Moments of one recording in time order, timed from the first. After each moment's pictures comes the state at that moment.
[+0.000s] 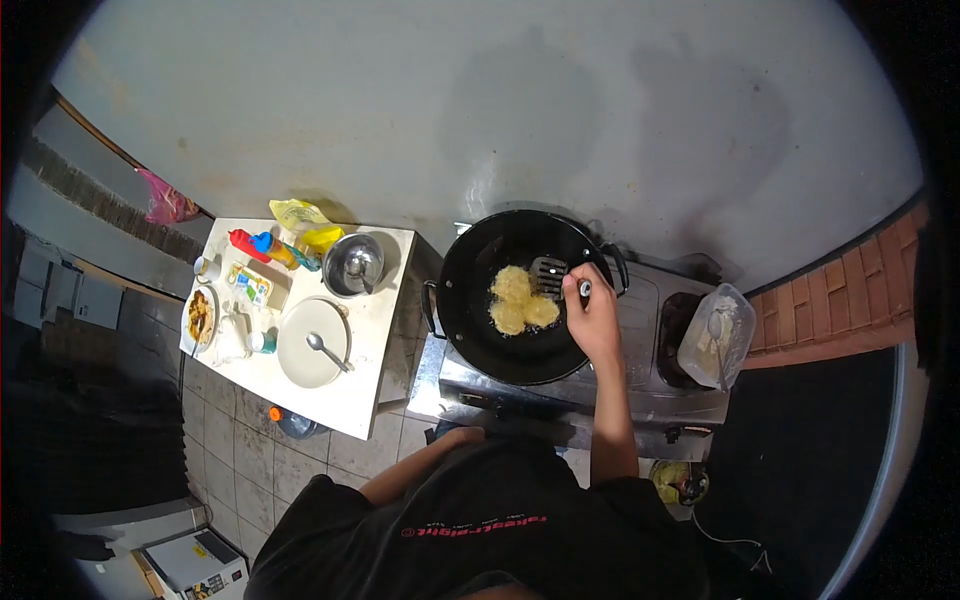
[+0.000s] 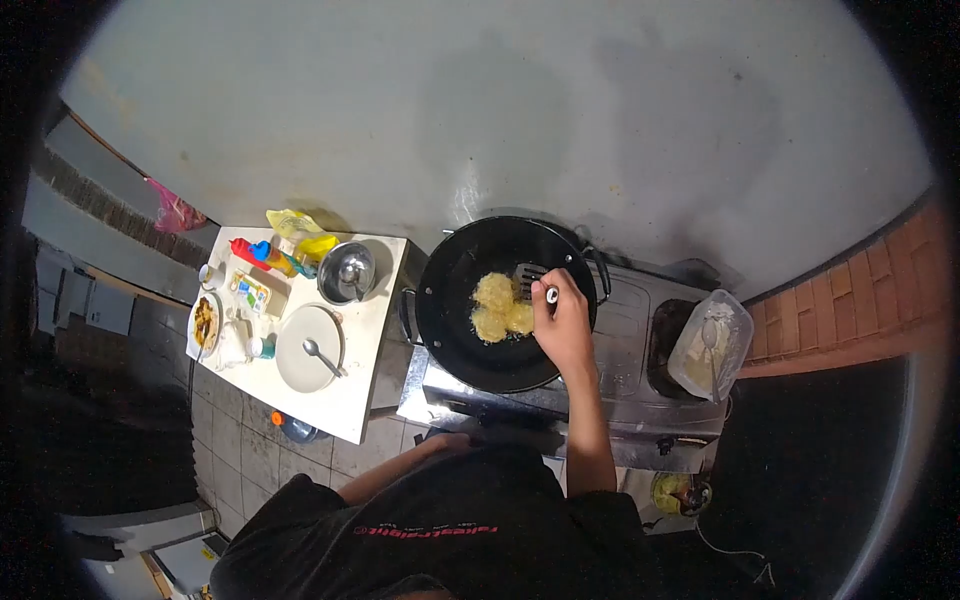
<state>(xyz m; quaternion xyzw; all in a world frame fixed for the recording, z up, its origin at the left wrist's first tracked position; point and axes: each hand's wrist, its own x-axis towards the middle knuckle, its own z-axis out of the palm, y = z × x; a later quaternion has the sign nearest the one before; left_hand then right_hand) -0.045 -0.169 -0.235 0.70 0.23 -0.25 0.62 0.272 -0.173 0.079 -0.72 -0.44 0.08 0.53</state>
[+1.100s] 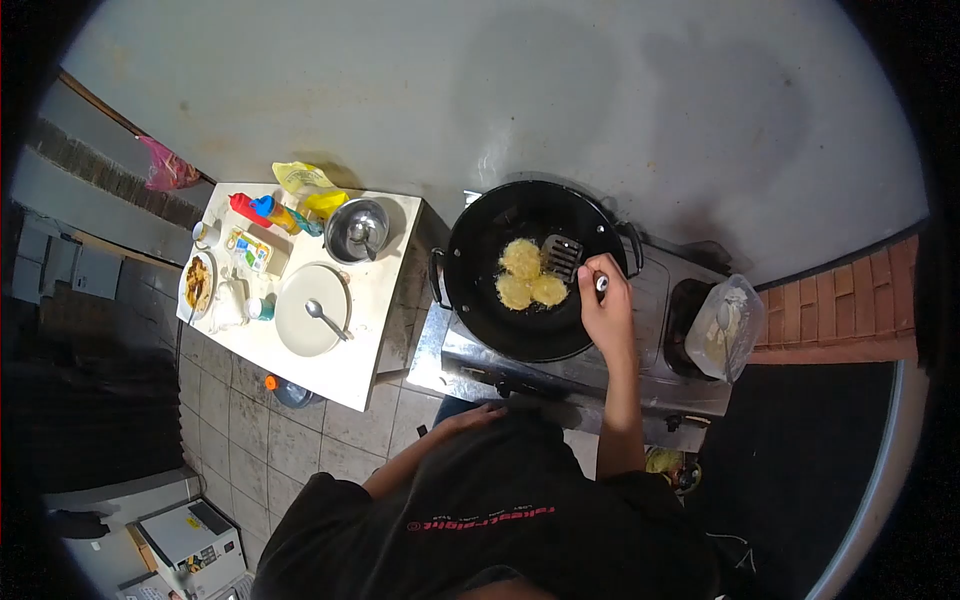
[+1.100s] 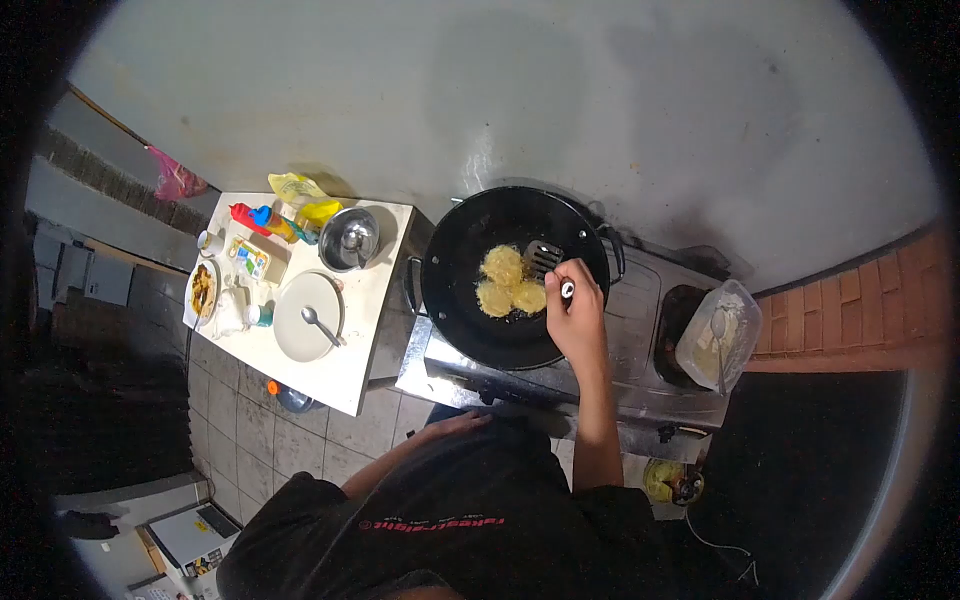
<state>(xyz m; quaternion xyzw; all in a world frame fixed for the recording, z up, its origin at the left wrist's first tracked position) -0.051 -0.210 -0.216 0.56 0.28 -0.17 0.76 0.263 -0.188 0.079 -0.72 -0.44 0.11 0.52</state>
